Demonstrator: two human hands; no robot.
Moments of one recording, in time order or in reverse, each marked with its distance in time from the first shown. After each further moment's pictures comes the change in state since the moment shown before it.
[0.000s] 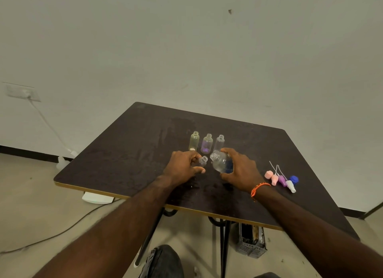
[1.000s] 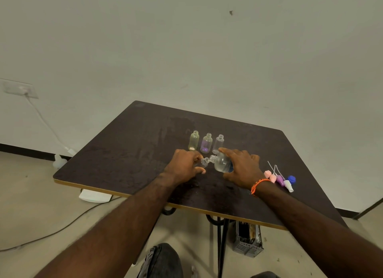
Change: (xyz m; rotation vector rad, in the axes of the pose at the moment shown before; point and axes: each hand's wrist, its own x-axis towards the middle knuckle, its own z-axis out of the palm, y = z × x) left_hand -0.002 0.012 -0.005 0.095 -0.051 0.025; right_hand 0.003 -0.003 -0.006 -0.350 0.000 -0.029
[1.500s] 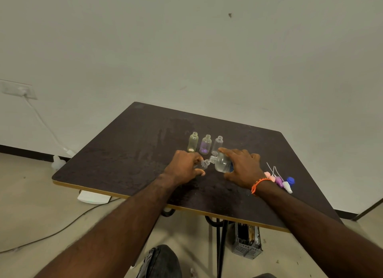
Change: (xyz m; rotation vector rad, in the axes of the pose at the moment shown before) left_hand 0.001 0.004 -0.002 0.067 0.002 0.023; right_hand 0.002 0.003 -0.006 -0.047 0.016 -0.016
